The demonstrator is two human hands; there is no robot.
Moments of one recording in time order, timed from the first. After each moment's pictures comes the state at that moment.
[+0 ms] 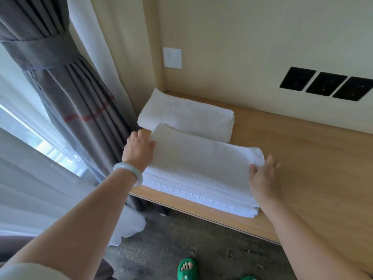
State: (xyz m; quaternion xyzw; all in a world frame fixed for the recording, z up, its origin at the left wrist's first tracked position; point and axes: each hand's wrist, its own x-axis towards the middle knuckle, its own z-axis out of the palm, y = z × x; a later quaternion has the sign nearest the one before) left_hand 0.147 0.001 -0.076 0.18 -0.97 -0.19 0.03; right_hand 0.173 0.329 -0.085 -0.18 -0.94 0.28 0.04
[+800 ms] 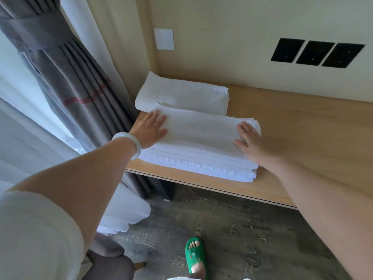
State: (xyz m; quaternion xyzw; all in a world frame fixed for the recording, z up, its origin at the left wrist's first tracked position) left_hand 0.153 -0.009 -0.092 -0.09 -0.99 -0.07 -0.10; right_hand 0.176 0.347 -0.099 0.08 -0.96 0.25 -0.13
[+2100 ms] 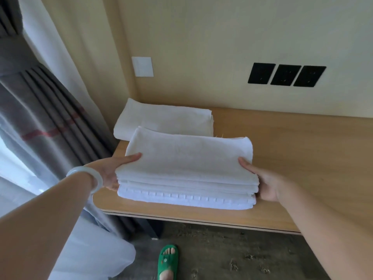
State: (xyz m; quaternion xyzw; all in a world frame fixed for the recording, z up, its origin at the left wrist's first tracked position) left_hand 0.143 -0.052 -0.095 0.26 -0.65 -0.63 -0.34; right_hand 0.188 0.374 -0.110 -0.29 -0.60 0.70 -0.27
